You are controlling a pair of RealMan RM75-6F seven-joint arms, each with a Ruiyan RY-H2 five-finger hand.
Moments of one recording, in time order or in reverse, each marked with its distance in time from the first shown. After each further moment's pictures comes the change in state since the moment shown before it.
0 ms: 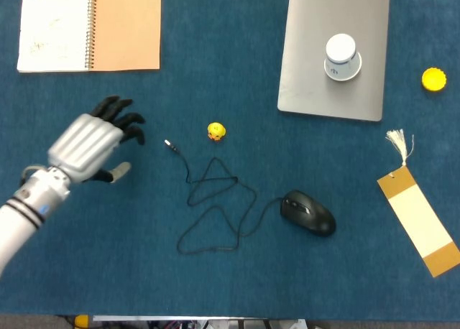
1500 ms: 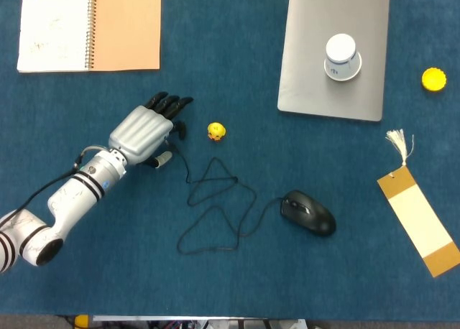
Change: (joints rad) left arm -0.159 -0.394 0.044 0.441 -0.058 -0.040 -0.049; right arm -0.004 -0.002 -0.003 0.034 0.039 -0.026 0.004
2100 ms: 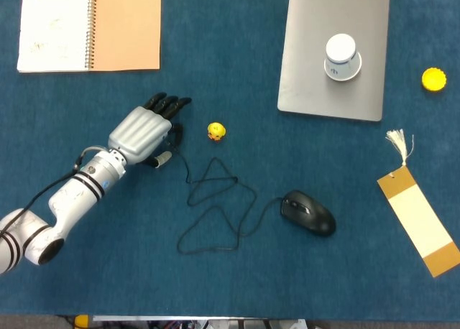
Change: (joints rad) left arm -0.002 -0.047 0.024 0.089 0.013 0.025 -0.068; right arm -0.007 0.009 0.000 -0.017 0.002 0.010 -0.019
